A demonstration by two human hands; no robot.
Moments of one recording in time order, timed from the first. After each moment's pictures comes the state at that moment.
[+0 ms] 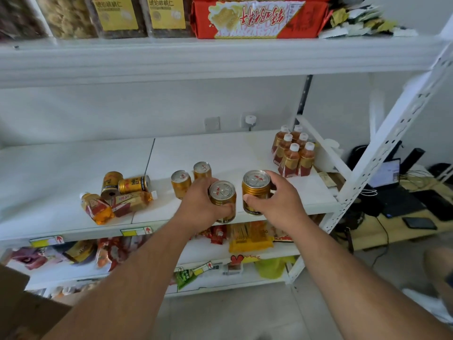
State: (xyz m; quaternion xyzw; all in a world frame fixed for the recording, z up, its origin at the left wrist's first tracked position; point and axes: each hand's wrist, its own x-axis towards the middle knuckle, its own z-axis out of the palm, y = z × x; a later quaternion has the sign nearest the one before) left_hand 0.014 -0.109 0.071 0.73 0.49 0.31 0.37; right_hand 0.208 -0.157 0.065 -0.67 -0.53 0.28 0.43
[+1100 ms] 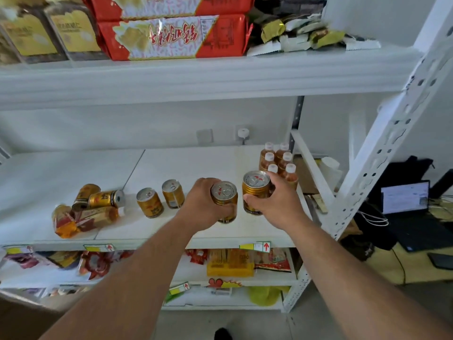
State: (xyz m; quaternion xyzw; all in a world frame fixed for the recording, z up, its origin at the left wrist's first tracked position) left_hand 0.172 -0.065 0.085 0.73 0.55 0.30 0.27; right_hand 0.365 -0.082 0.063 -0.63 -0.57 0.32 0.42
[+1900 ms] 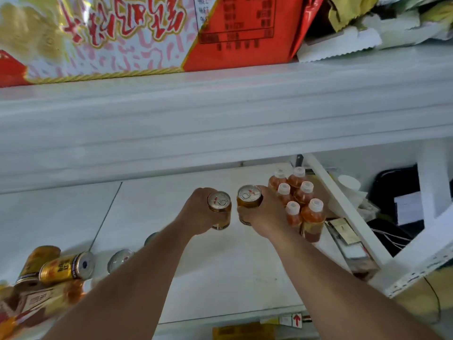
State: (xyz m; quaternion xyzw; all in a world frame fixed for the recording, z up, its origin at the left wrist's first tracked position) left_hand 0.161 0.157 0.018 0.76 0.53 0.23 0.30; right_hand 0.341 0.111 -0.009 -0.67 -0.51 0.31 0.43
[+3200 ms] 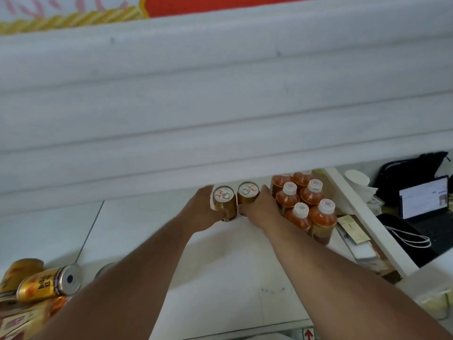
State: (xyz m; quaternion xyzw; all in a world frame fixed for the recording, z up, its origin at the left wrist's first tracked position) left_hand 0.173 0.192 -0.002 0.74 0.57 0.14 0.34; right_hand 0.339 0.171 -0.042 -0.77 -0.40 0.37 0.34
